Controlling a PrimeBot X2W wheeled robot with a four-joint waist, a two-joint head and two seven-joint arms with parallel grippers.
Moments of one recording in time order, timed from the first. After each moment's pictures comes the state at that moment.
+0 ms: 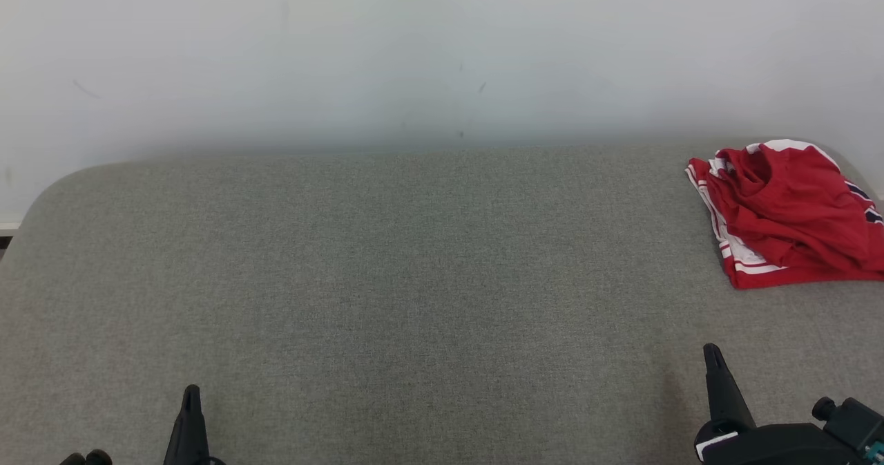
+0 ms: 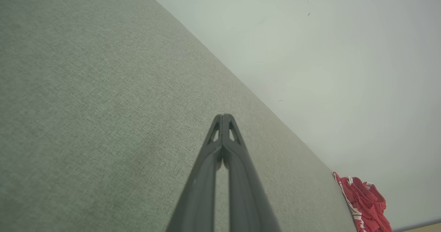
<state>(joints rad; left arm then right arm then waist) -0.01 0.05 0.08 0.22 -0.82 -0.10 -0.08 -0.02 -0.06 -0.02 0.22 0.89 0.13 -0.06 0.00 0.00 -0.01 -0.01</state>
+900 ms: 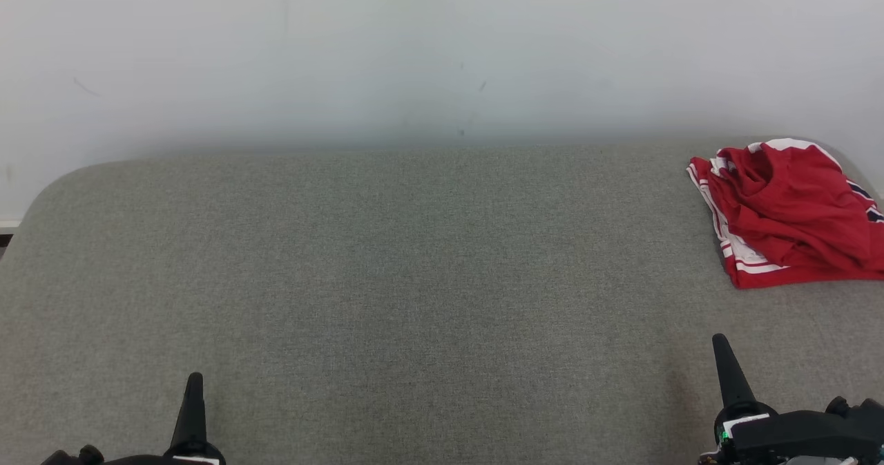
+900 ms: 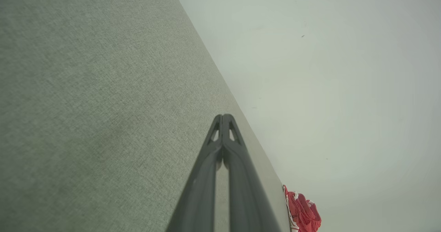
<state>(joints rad) -0.05 0.05 0.10 0.23 -1.13 -0.11 -0.01 -0.05 -0.06 -0.05 0.23 1.18 0.13 0.01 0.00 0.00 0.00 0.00</state>
